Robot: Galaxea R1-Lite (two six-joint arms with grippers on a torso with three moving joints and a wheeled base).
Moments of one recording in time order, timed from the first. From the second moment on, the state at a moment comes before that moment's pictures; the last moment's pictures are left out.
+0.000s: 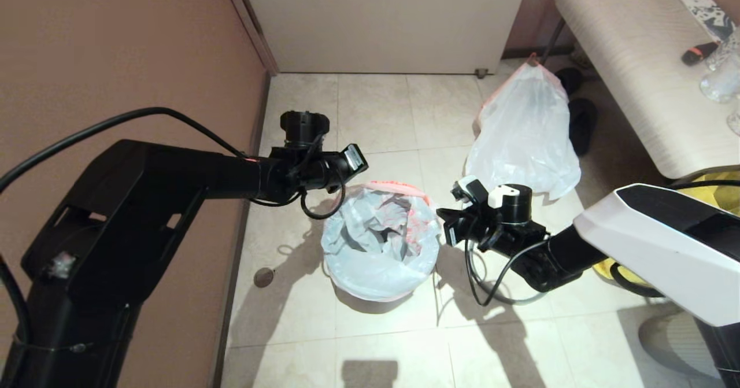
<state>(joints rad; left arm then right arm) -0.36 2.32 -1.84 -0.17 -0.20 -0.67 0.38 2.40 -1.32 -0.91 0.21 -0.16</state>
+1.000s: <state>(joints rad) -0.41 2.46 -1.96 -0.06 -0.19 -0.50 0.37 2.36 -1.35 -0.92 0.20 -0.08</state>
